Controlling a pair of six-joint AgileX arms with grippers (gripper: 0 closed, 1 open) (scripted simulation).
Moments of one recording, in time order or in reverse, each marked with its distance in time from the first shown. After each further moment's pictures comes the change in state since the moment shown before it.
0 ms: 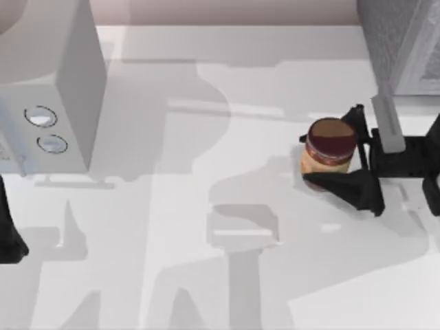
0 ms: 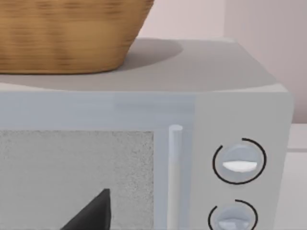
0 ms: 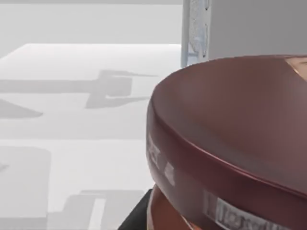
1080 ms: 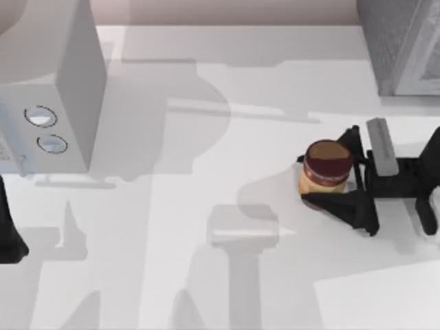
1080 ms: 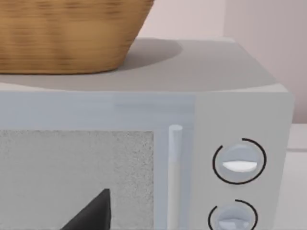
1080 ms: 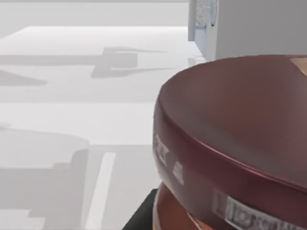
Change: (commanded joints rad) left arm 0.000 0.000 0.000 0.000 0.000 0.000; right arm 0.002 0.136 0.013 0.104 -0.004 -0.015
